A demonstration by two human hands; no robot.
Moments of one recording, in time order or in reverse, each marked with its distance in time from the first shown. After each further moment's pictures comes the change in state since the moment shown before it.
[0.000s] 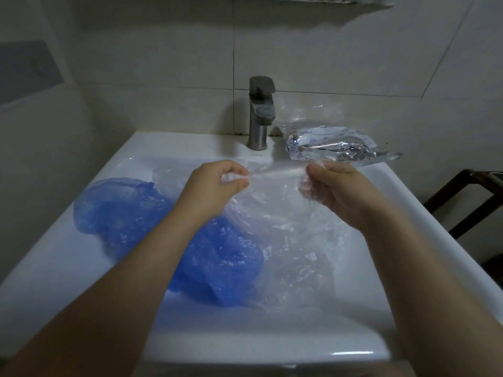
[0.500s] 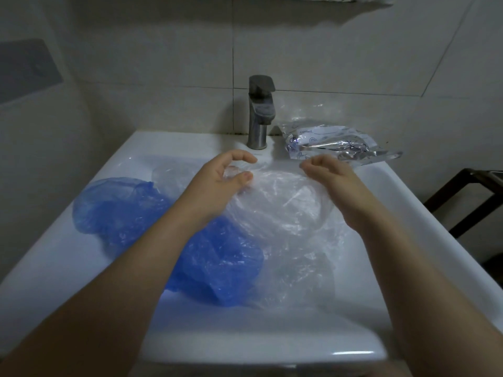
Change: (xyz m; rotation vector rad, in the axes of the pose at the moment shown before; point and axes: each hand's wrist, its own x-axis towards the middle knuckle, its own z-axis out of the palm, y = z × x) left_hand -0.007 0.009 -0.001 -0.247 -0.115 0.045; right_hand 0.000 0.002 0.000 -0.532 0.168 -0.142
